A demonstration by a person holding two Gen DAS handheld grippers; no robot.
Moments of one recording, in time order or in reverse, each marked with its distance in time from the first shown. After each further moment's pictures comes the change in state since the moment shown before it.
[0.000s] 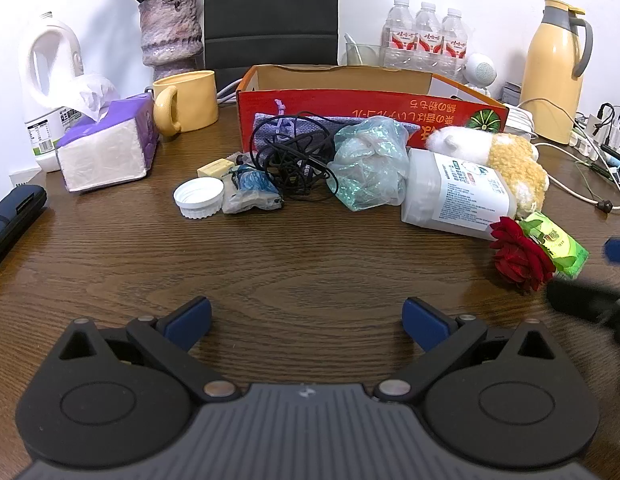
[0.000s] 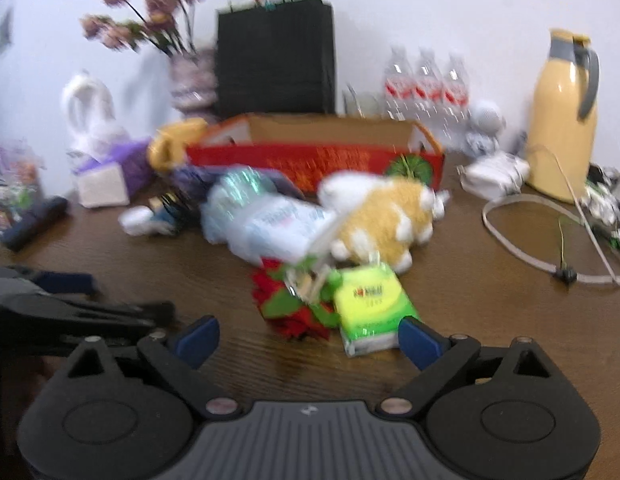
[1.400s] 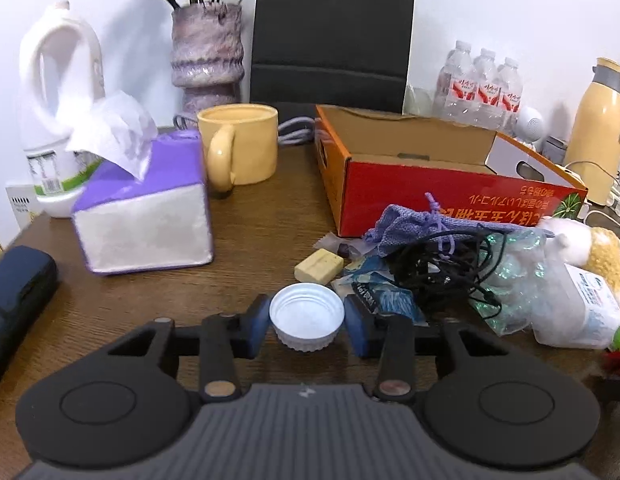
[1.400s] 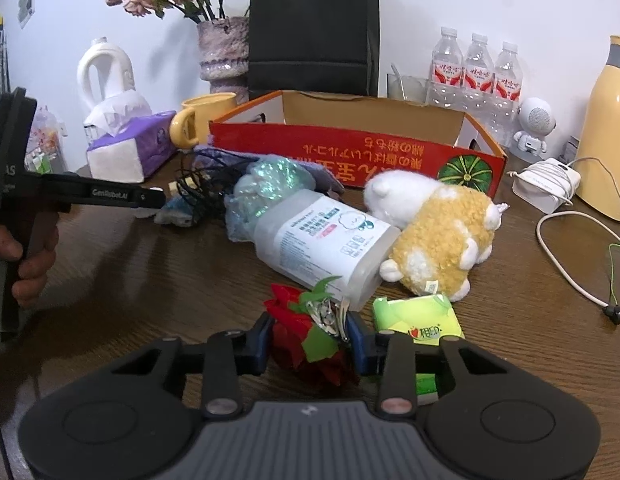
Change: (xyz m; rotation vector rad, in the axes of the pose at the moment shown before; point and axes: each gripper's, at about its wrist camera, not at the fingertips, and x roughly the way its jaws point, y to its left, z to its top) left arm 0.049 0.103 0.061 -0.058 -0.087 0.005; right arm 0.048 0.021 0.024 -0.070 0.101 0.061
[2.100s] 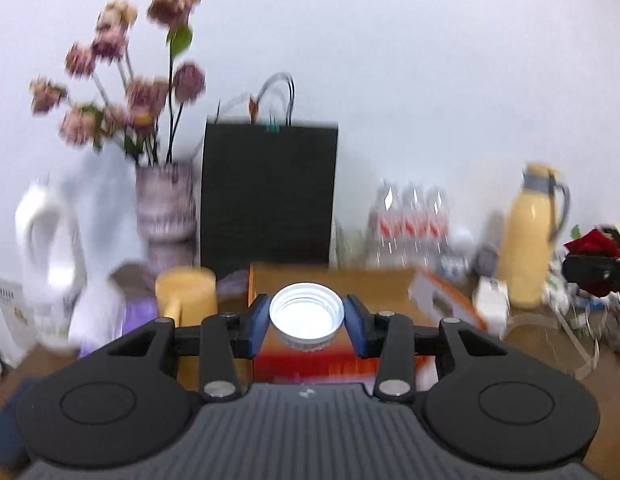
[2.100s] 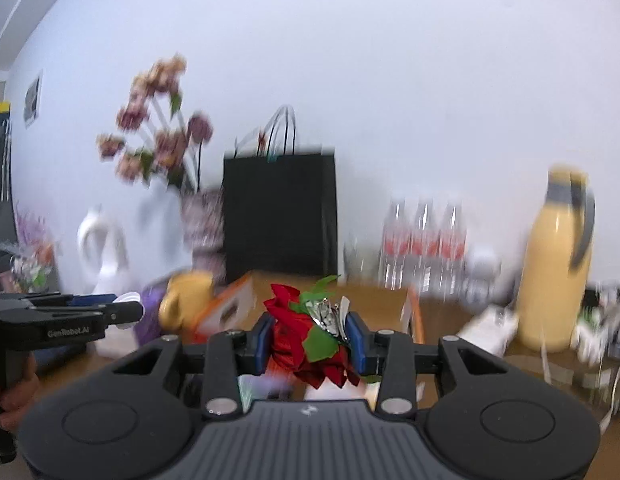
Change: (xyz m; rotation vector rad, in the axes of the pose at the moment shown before) left arm -0.102 -0.069 0.100 0.014 -0.312 -0.079; right arm -0.113 -0.049 0.103 0.043 -0.417 -0.041
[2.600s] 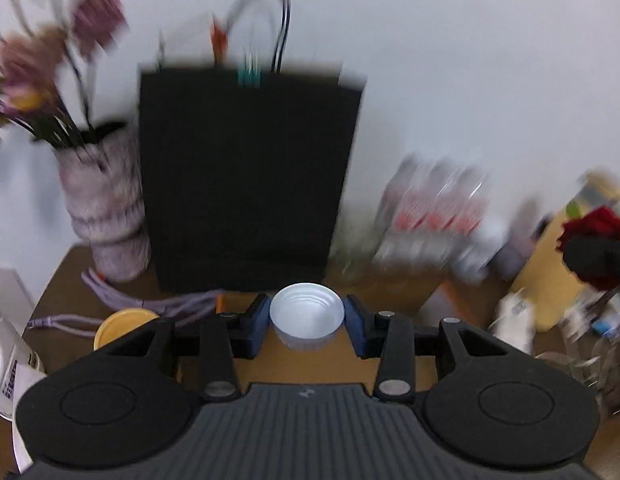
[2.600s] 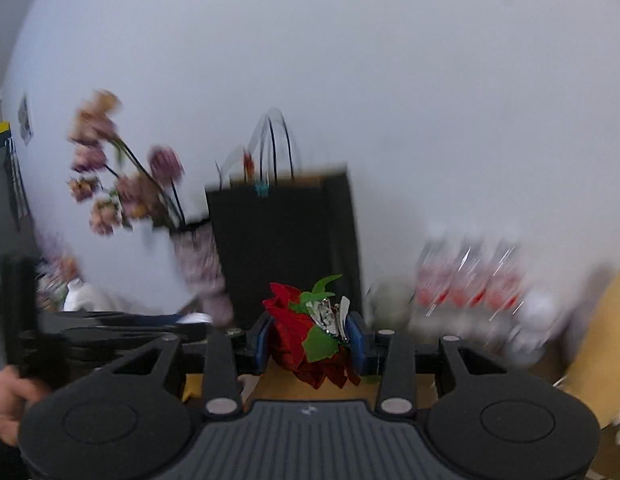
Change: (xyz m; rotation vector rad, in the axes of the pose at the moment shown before) left arm 0.220 0.014 0.125 -0.021 0.424 -0.029; right arm 0.174 -0.056 0.164 0.103 0.250 0.164
